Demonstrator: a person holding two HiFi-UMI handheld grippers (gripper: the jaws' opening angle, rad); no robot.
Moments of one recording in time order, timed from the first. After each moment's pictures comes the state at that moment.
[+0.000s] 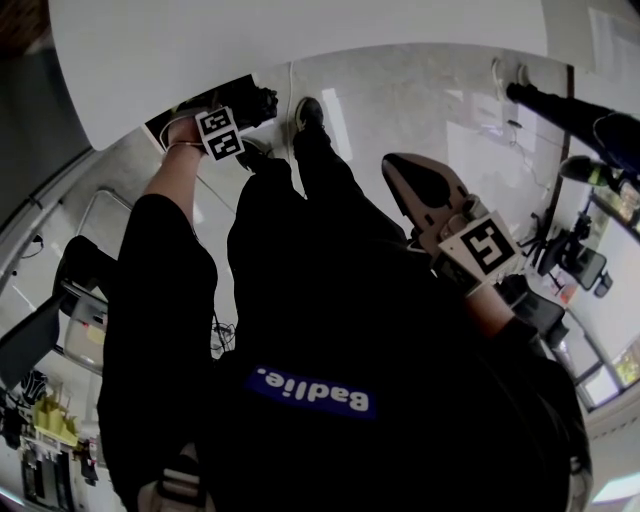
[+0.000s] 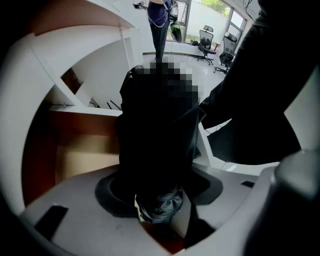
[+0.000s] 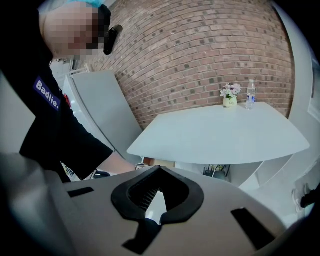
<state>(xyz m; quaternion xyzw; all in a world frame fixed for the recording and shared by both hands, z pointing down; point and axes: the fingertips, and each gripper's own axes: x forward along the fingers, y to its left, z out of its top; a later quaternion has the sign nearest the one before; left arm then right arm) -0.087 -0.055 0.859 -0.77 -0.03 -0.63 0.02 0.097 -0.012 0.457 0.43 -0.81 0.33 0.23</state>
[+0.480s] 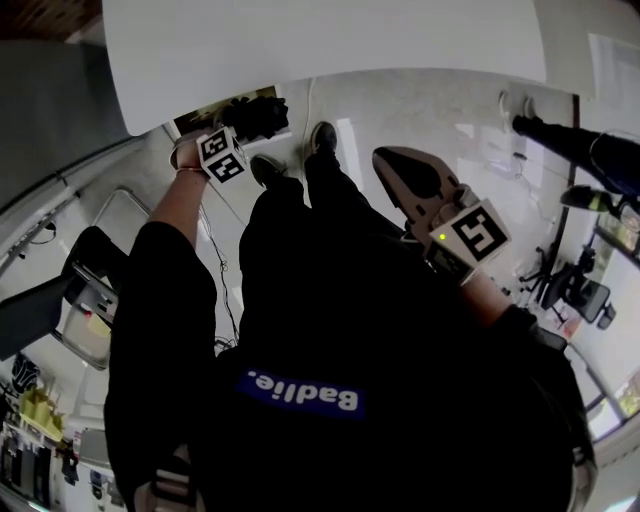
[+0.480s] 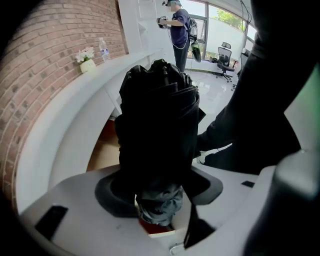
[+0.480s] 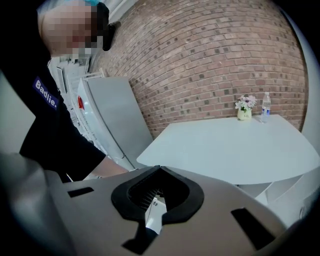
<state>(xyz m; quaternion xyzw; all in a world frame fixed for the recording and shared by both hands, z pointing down) -0.110 -0.068 0.777 -0.81 0.09 -0.57 -0.01 0.063 -0.033 0.425 0.39 -0.85 0.28 0.20</state>
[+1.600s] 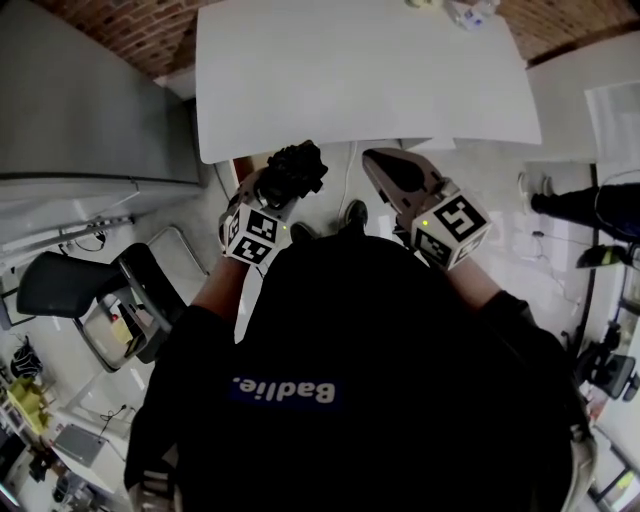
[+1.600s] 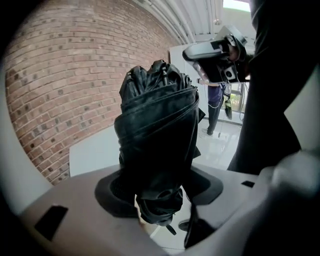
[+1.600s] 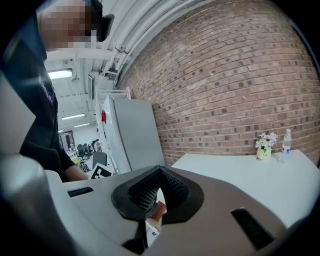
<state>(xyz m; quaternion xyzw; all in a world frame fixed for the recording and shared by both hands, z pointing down) -0.086 -0.038 0.508 -0.88 0.32 -0.34 -0.08 0.024 -0.060 0.317 0.34 -0.92 0.15 0.09</state>
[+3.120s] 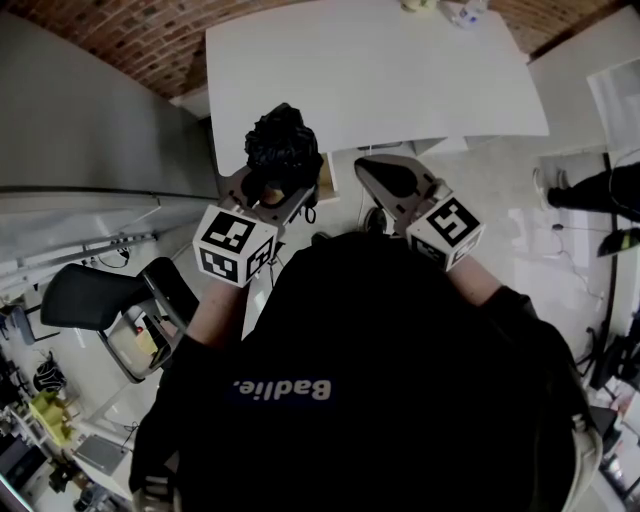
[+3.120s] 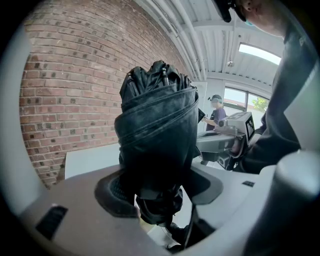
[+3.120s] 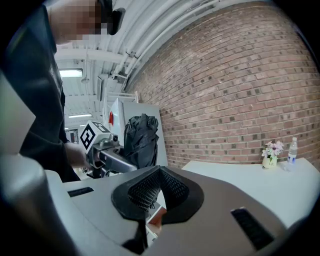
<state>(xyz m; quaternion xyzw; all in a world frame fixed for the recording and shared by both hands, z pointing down) -0.085 -0.052 0.325 -0.91 0.33 -0.18 -0.16 -0.004 -0.044 0.302 0.32 -0.94 0.11 0.07</state>
